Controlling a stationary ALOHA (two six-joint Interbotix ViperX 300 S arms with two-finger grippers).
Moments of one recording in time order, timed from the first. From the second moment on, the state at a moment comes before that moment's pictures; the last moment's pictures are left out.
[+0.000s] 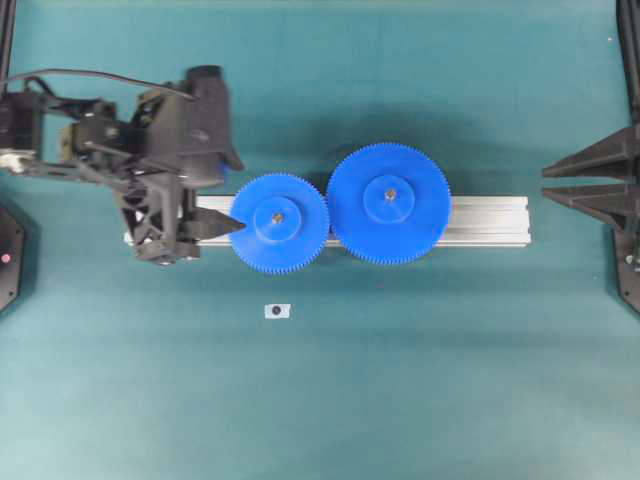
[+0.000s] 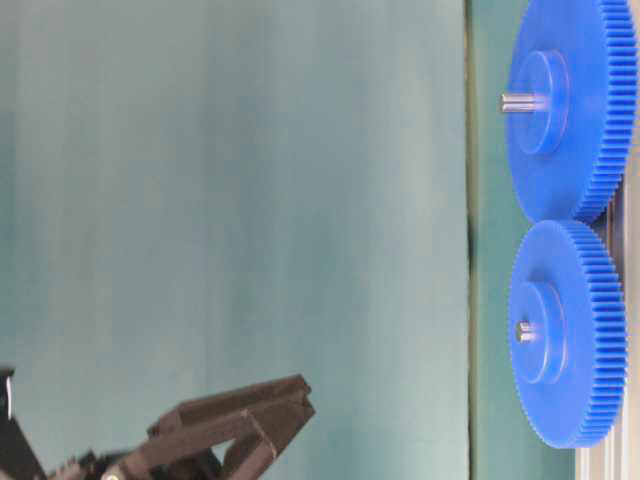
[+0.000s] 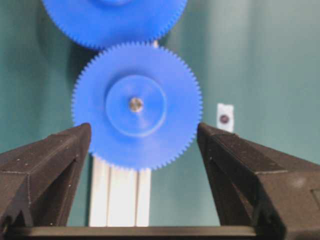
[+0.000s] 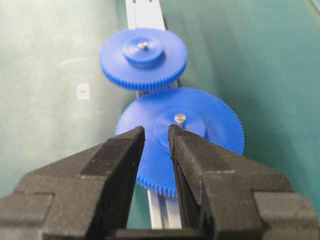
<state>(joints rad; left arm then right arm) 0.08 -0.35 0.56 0.02 0.53 0.02 -0.11 -1.14 1.16 0.00 0.28 0.04</state>
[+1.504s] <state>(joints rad) 0.09 -0.04 0.76 0.02 0.01 -0.10 -0.11 -1.14 1.17 0.00 0.28 0.04</state>
